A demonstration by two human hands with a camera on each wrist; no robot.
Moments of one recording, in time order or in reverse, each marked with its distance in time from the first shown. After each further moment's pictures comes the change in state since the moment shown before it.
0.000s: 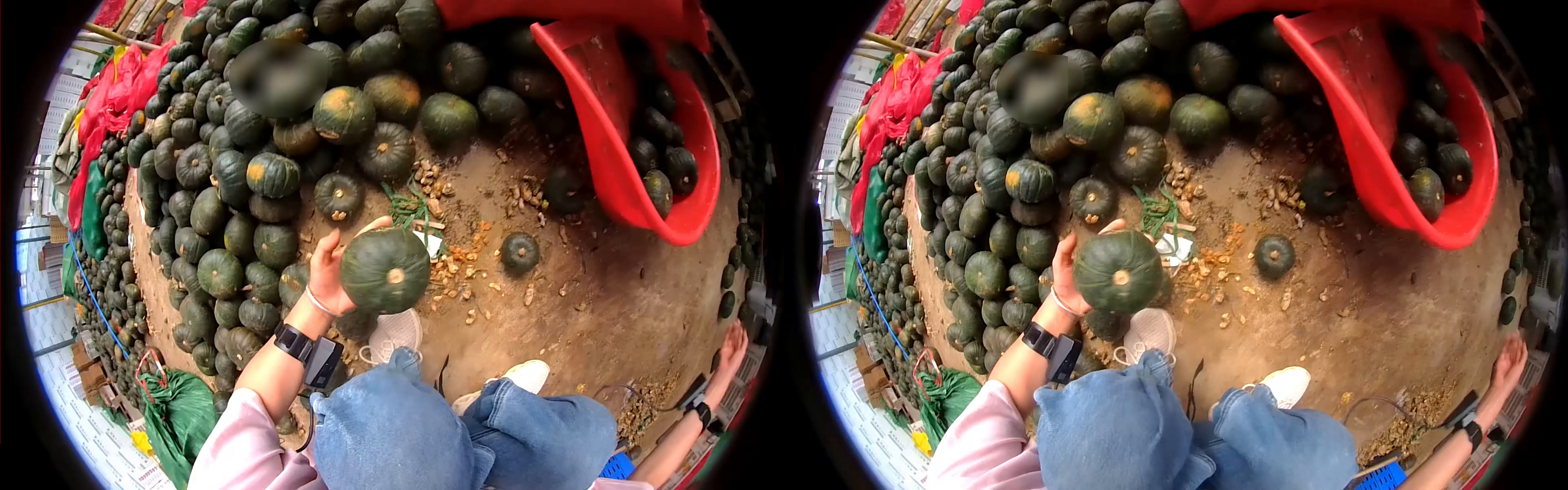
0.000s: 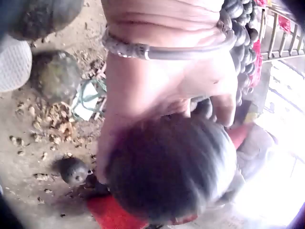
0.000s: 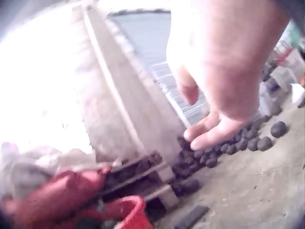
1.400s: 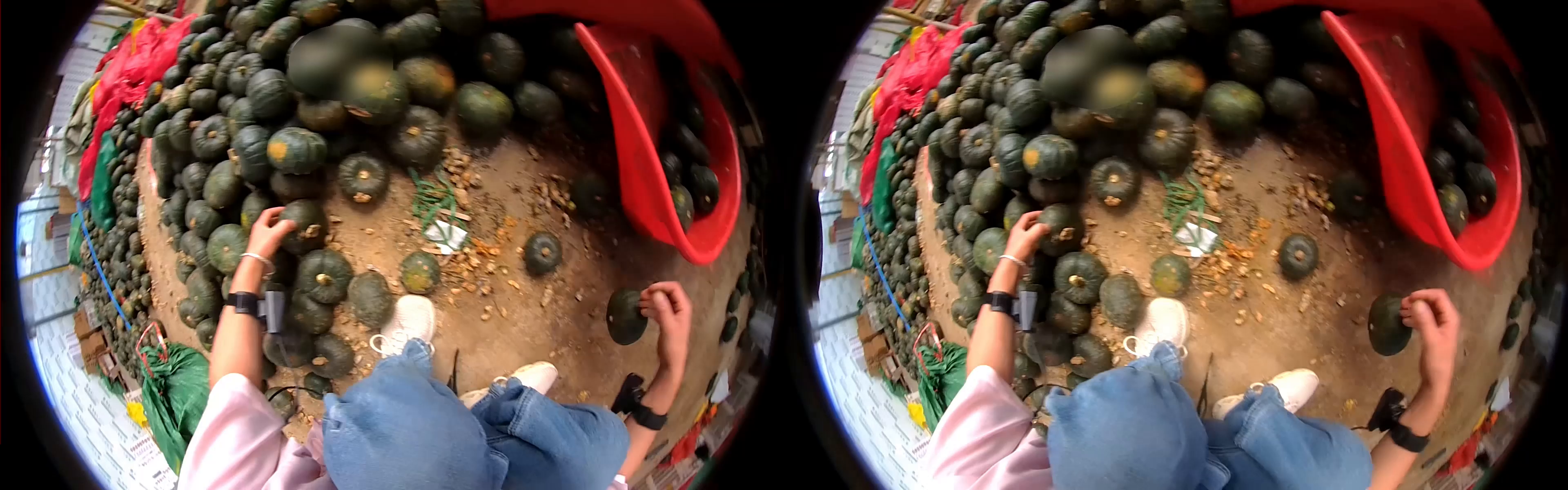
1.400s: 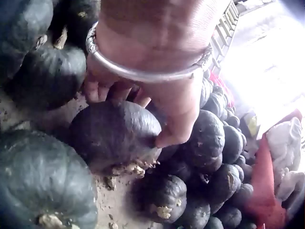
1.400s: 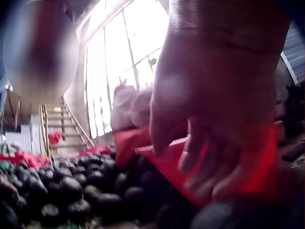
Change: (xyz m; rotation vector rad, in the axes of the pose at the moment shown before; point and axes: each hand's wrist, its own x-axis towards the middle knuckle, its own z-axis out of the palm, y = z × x) left_hand -0.103 0.118 -0.169 1.248 1.030 0.264; right_hand -0.192 0.062 0.366 -0.592 -0.687 0.081
